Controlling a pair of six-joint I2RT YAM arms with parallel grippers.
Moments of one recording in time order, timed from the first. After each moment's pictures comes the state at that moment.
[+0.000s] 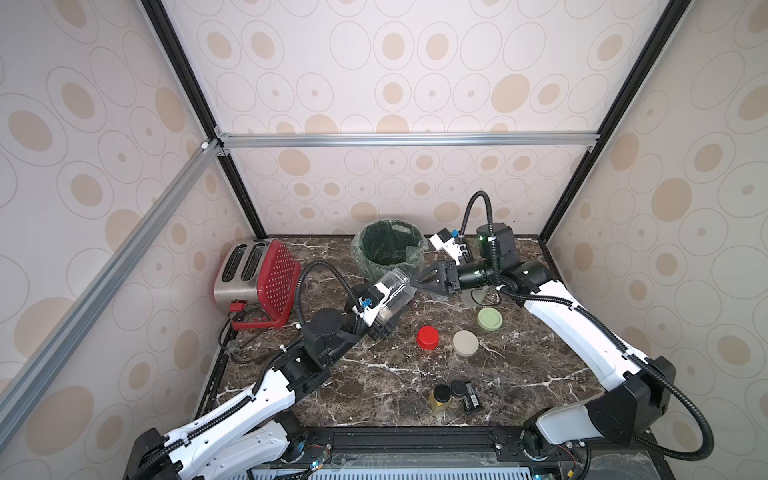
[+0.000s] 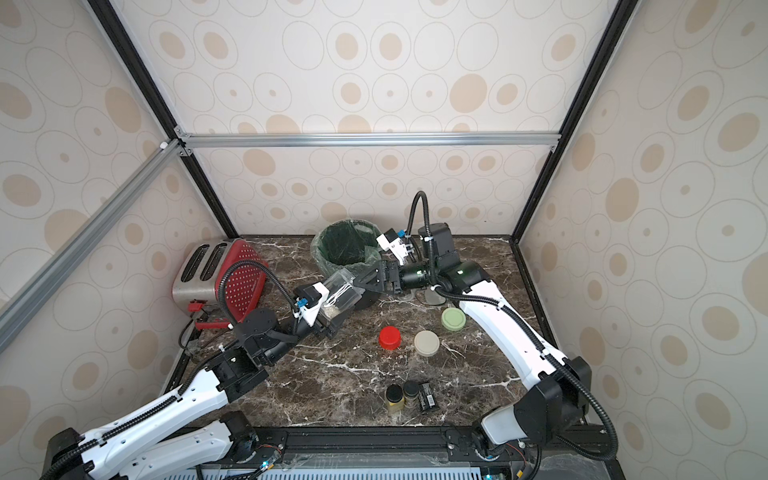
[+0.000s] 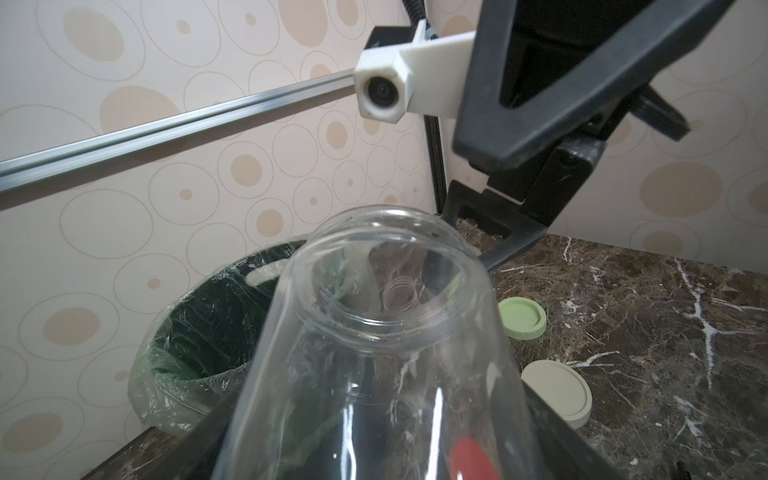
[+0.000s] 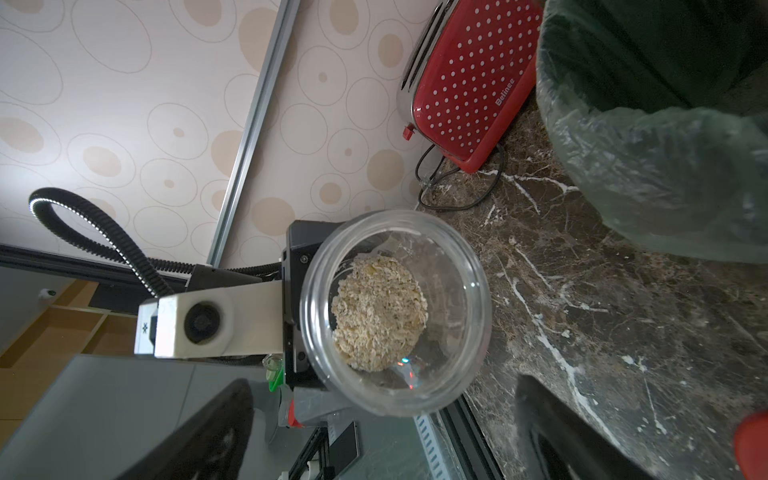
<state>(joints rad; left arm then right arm) -0.79 0.90 0.67 0.18 -0.08 0.23 0.47 1.43 1.42 -0.56 -0.98 0.54</state>
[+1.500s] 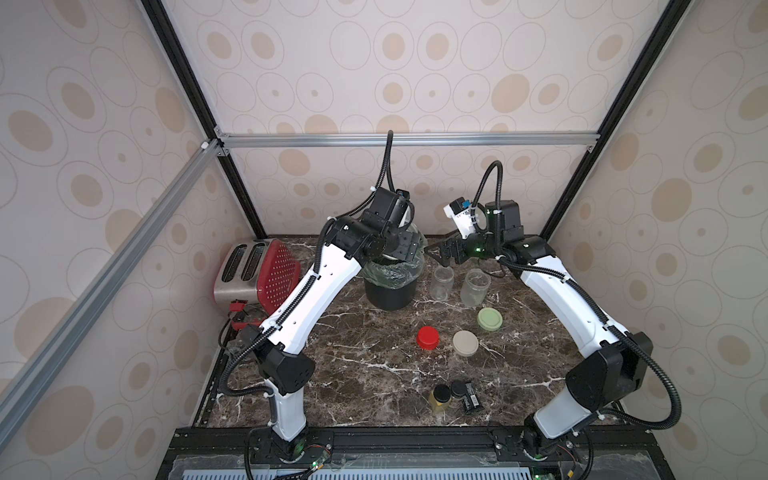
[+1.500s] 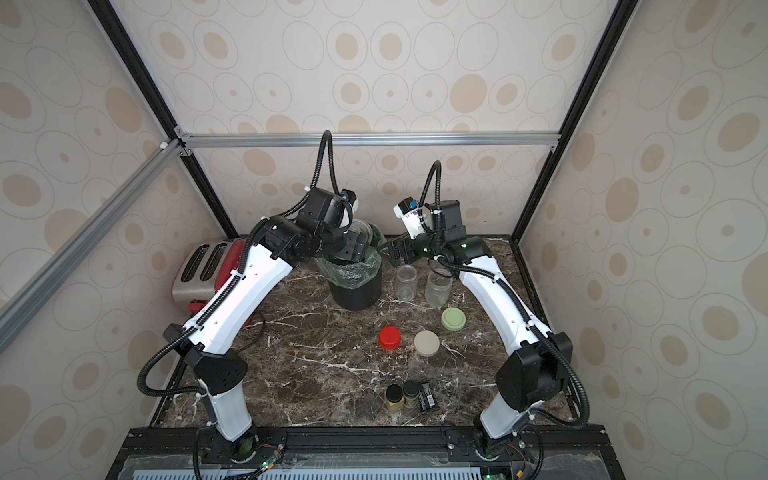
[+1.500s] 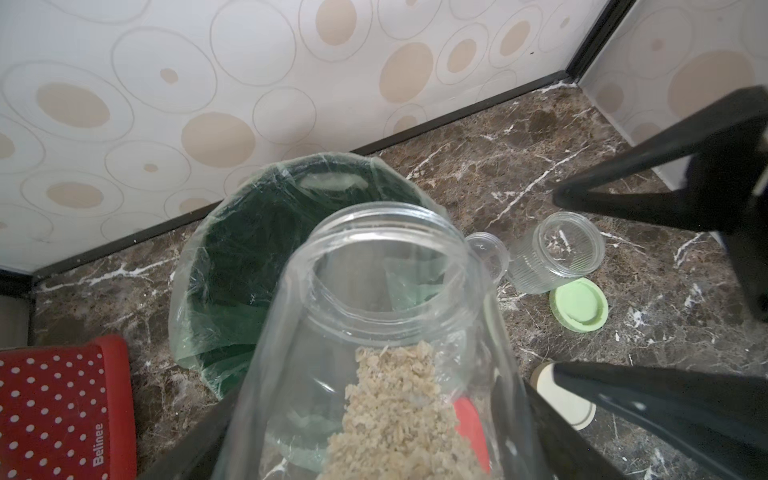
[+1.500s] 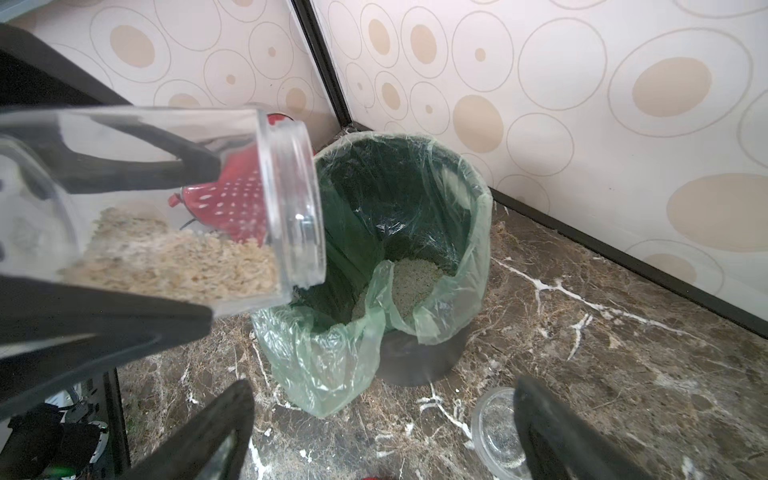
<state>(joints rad) -0.64 1.86 2.23 -1.12 -0.20 -0.17 0.35 1.62 1.64 -0.56 -0.52 -0.05</state>
